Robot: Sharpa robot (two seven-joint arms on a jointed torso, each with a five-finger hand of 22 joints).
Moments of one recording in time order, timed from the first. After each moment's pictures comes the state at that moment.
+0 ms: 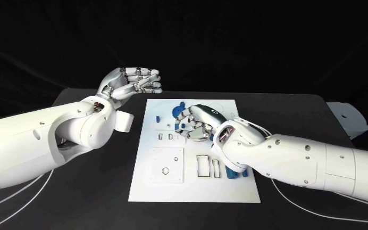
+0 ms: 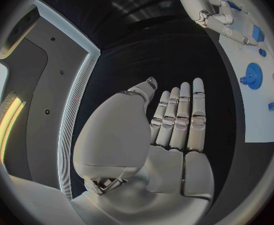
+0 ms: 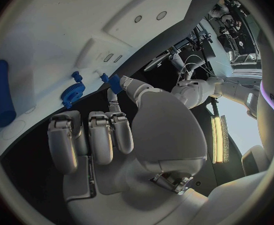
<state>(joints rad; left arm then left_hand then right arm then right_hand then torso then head) 1.26 -0.99 -0.03 1.67 -0.10 -0.37 0.45 1.48 -0.14 0.36 0.17 0.06 0.89 0.22 0.20 0.14 1.06 0.17 0.07 0.07 1.02 0.12 0.23 0.28 0.18 1.01 0.22 0.27 0.08 1.17 -0.56 -0.14 1.49 -1.33 -0.54 -0.10 1.31 -0.13 0.48 0.12 0.19 0.98 0.13 0.24 0.47 1.47 0.05 1.52 1.31 1.47 -0.01 1.57 1.31 0.01 1.46 0.09 1.57 1.31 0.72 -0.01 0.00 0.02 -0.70</state>
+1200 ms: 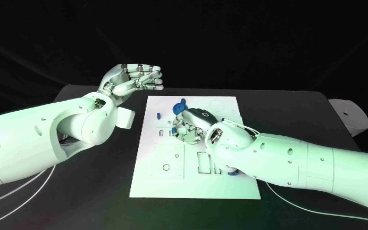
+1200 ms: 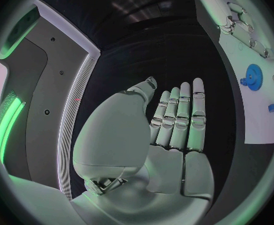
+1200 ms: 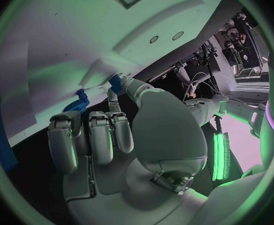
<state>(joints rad) 1.26 -0.99 -0.03 1.68 -0.10 -0.37 0.44 1.47 -0.15 0.36 0.17 0.06 0.89 0.22 0.20 0.14 1.06 0.17 0.07 0.07 1.02 0.12 0.23 0.29 0.18 1.01 0.22 0.27 0.08 1.14 -0.47 -0.15 1.41 -1.48 -0.49 -0.20 1.30 -0.13 0.47 0.12 0.18 0.98 0.13 0.24 0.47 1.47 0.05 1.52 1.31 1.46 -0.02 1.57 1.31 0.01 1.46 0.09 1.57 1.31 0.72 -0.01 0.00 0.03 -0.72</state>
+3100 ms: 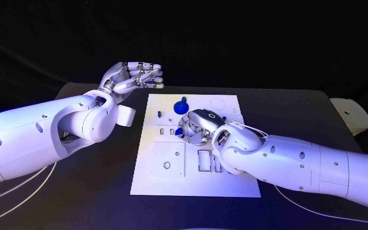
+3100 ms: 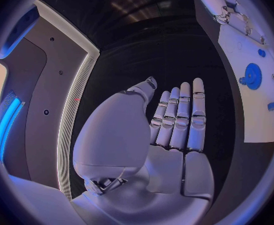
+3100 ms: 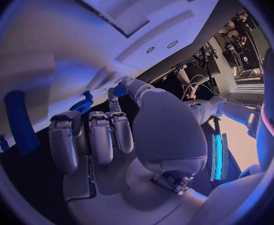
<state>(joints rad) 1.26 -1.00 -0.03 1.67 -0.10 -0.37 0.44 1.47 -0.15 0.36 0.17 0.06 0.89 0.22 0.20 0.14 1.06 0.17 0.07 0.07 1.02 0.12 0.23 0.29 0.18 1.01 0.22 0.27 0.08 1.13 -0.54 -0.15 1.48 -1.51 -0.49 -0.21 1.29 -0.14 0.47 0.13 0.17 0.99 0.13 0.24 0.48 1.47 0.05 1.52 1.31 1.46 -0.02 1.57 1.31 0.01 1.47 0.09 1.57 1.31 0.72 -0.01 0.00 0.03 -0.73</state>
